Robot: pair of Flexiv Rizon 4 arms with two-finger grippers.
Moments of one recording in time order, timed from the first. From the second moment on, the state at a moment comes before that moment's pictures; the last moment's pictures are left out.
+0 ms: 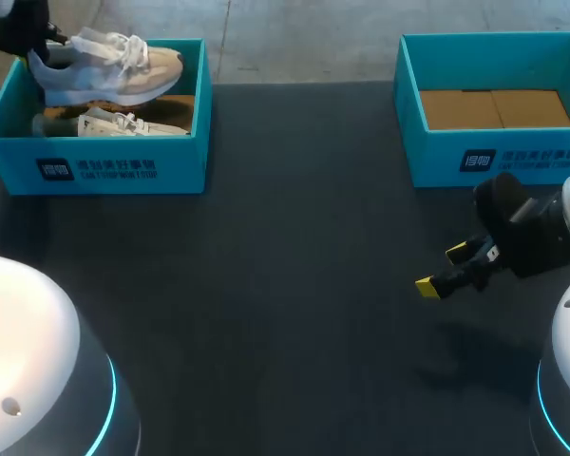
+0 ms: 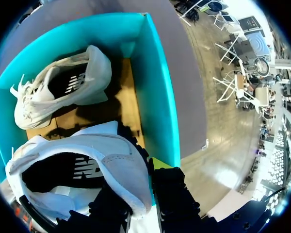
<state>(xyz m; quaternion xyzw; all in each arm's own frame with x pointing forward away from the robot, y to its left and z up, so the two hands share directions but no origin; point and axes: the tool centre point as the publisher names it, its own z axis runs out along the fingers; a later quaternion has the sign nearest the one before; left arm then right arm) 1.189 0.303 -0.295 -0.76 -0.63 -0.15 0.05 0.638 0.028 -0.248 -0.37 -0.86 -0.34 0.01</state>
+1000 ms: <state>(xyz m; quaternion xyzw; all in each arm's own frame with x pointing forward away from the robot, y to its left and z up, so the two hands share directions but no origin) 1.197 0.288 -0.352 -0.76 -0.63 -0.16 0.09 0.638 0.028 -0.248 -0.37 -0.86 -0.34 0.01</state>
